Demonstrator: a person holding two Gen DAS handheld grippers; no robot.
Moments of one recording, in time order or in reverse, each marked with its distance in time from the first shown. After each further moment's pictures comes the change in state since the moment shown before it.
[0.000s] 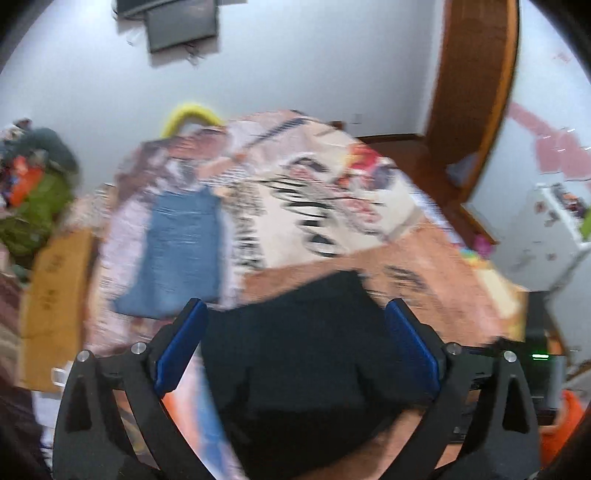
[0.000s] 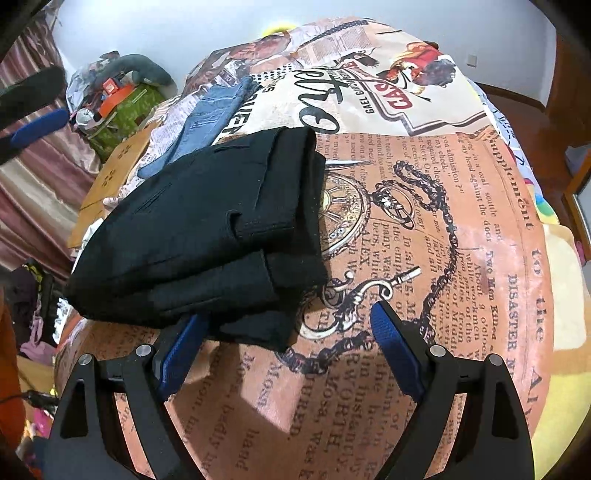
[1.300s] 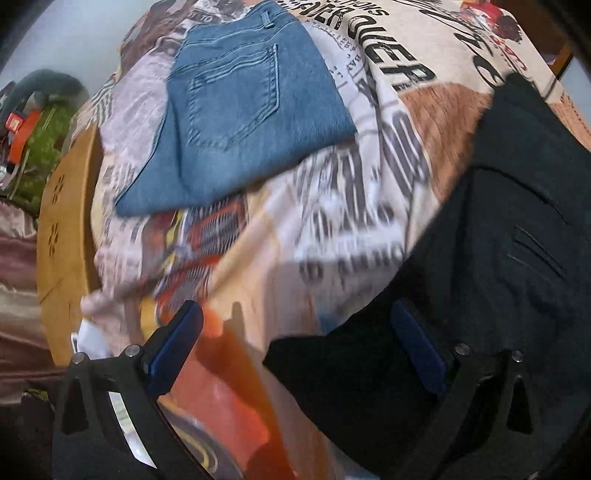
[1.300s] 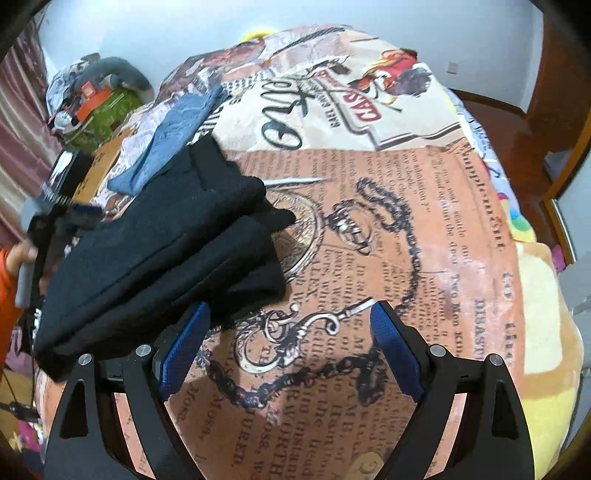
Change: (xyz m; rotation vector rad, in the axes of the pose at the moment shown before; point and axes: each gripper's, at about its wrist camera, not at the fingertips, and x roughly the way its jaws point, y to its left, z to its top) left arm 0.170 0.111 -0.094 0.045 0.536 0.134; right arm -0.005 -0.022 0.021 0.019 -0.033 -0.108
